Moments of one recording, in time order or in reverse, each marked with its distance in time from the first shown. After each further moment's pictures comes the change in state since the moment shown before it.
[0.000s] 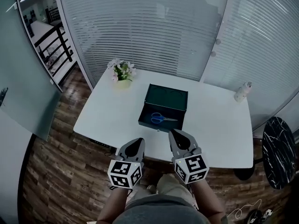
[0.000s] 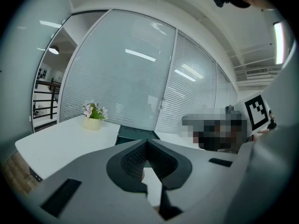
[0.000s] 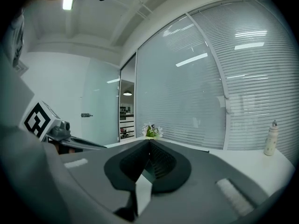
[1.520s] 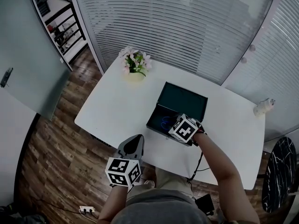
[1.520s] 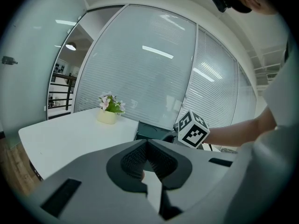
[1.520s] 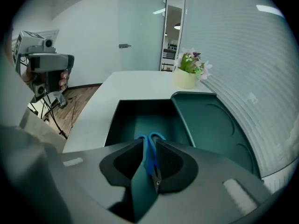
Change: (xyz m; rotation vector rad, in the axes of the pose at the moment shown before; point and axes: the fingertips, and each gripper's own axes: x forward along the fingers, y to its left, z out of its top) left arm 0.062 0.080 -0.006 -0.122 0.025 0.162; right arm 0.199 -0.054 -0.191 -0.452 0.805 0.527
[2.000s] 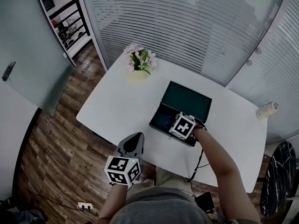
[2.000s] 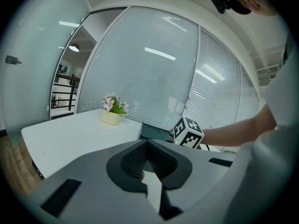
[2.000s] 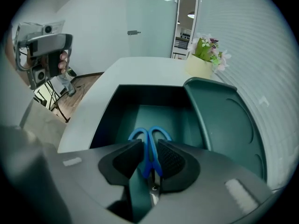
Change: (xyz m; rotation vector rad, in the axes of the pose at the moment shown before) left arm -0.002 0.014 0.001 -0.018 -0.020 0.027; right arm 0.026 0.010 -0.005 -0.082 0.119 0.104
